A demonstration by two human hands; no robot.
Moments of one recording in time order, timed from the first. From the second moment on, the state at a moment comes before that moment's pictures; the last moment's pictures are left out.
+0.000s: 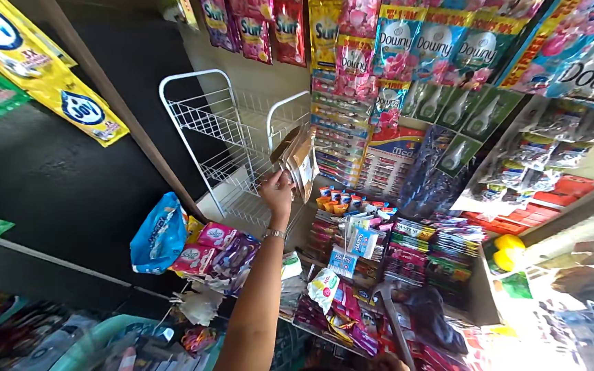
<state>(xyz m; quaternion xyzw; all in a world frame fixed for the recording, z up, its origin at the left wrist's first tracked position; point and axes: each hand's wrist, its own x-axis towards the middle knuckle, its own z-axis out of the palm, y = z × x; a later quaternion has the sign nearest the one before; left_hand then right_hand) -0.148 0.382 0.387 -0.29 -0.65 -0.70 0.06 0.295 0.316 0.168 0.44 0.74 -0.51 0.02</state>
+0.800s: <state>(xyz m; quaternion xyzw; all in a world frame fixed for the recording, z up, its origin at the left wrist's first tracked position) -0.134 0.383 0.396 -0.27 -0.69 -0.66 0.14 0.287 0.309 0.186 0.44 0.74 -0.51 0.03</state>
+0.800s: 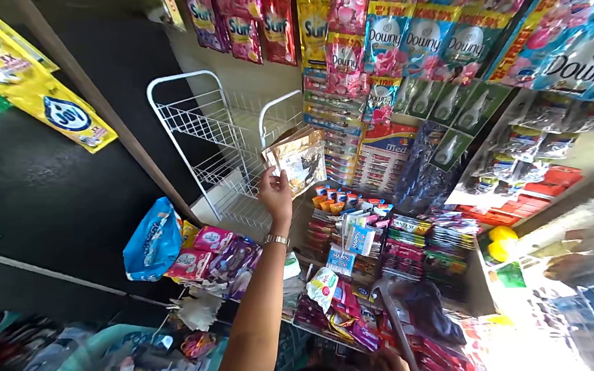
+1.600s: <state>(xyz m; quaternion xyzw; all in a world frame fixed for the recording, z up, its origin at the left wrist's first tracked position) -0.128 0.382 0.402 -0.28 -0.71 -0.61 0.18 0.295 0.308 0.144 0.43 0.76 -0.50 -0.02</state>
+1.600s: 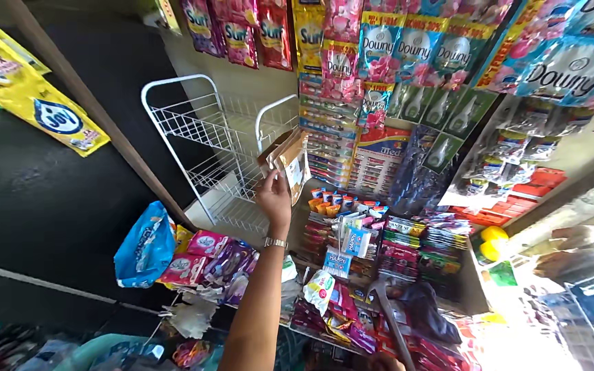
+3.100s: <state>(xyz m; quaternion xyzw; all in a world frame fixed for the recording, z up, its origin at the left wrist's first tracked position) -0.105 0.394 0.414 -0.33 -0.68 -0.65 0.07 0.294 0.307 0.158 0.44 0.75 -0.50 0.01</state>
